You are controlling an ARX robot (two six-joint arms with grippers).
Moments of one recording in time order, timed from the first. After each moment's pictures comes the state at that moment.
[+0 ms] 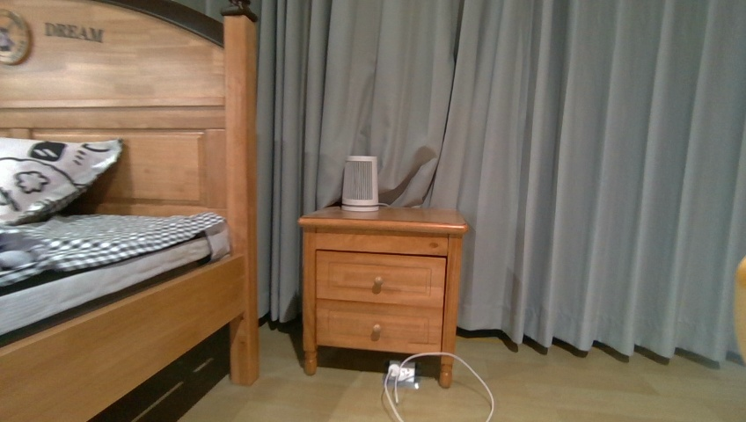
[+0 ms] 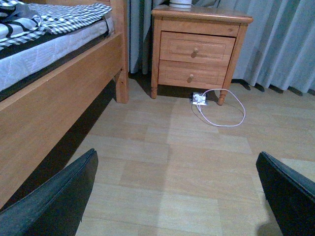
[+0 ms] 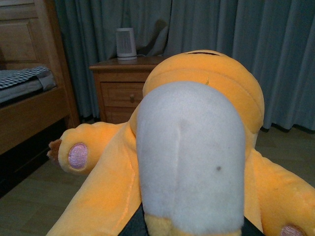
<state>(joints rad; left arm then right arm) 0.00 0.00 0.01 -0.01 0.00 0.00 0.12 0.12 0.10 0.17 0.04 0.02</state>
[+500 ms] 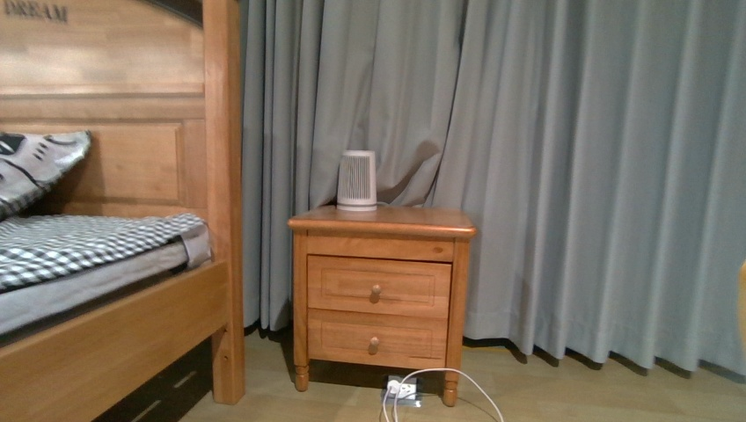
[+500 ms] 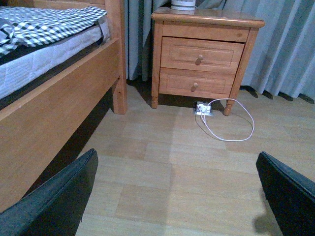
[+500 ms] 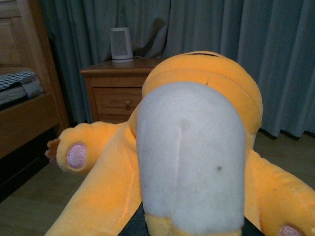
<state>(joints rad) 0.00 0.00 0.01 -0.01 0.00 0.00 0.12 0.12 0.10 0.17 0.04 0.02</state>
